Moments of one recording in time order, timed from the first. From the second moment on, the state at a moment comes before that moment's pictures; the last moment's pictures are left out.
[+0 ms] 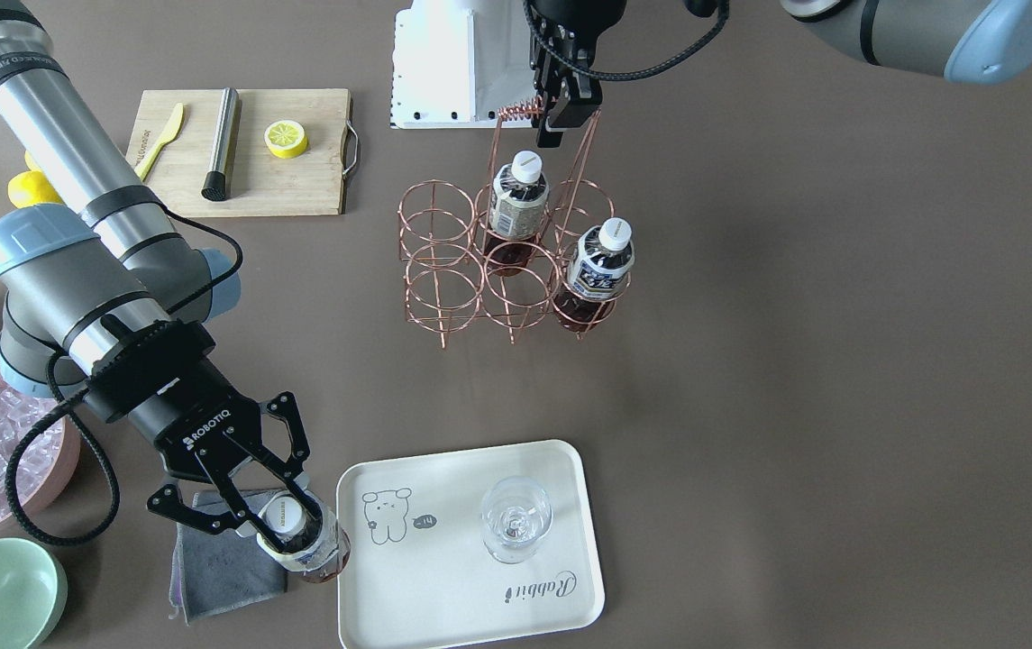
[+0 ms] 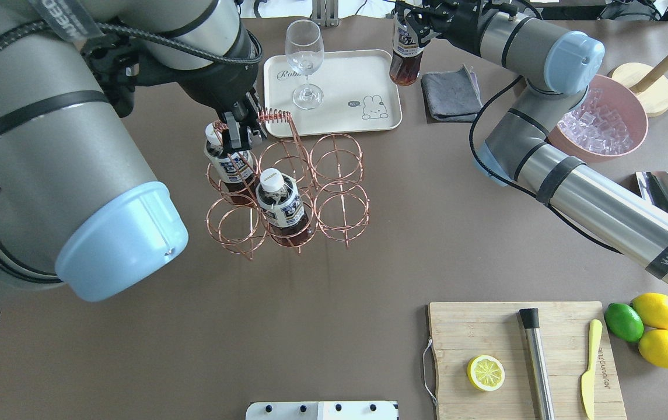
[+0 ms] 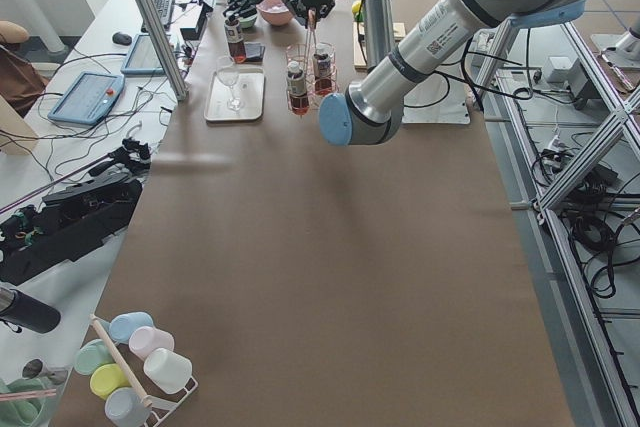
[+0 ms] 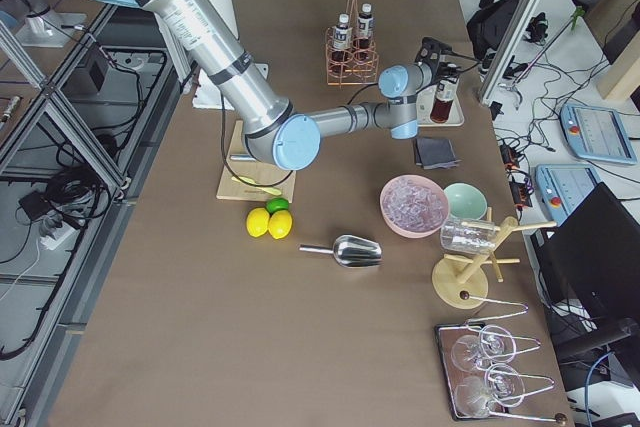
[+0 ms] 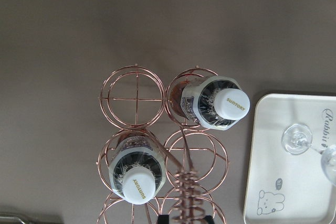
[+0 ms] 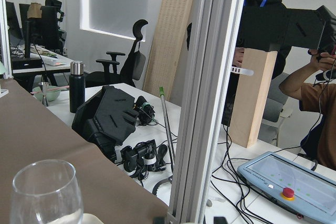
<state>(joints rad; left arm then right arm) -0.75 -2.54 -2.00 -1.00 -2.02 -2.77 0.89 -0.83 0.99 0.07 1.63 0.46</state>
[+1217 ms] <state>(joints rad) -1.34 -2.25 -1.73 -1.07 -2.18 -1.91 0.74 -0.79 0.90 0.16 1.34 0.54</state>
